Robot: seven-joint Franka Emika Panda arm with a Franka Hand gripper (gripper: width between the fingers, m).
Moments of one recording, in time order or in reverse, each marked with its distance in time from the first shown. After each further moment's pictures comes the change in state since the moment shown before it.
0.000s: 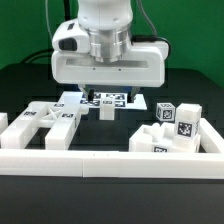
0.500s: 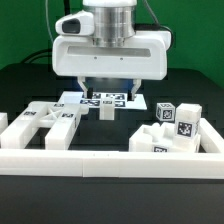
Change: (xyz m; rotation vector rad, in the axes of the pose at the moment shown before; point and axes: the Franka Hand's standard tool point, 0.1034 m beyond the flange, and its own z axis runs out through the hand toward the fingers) arm 0.009 0.001 -0.012 -0.022 0.300 0.016
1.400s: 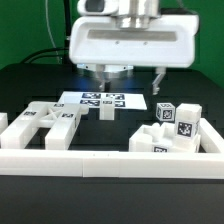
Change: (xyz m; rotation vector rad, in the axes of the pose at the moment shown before) arm 0.031 -0.020 -0.025 -0.012 0.307 -0.038
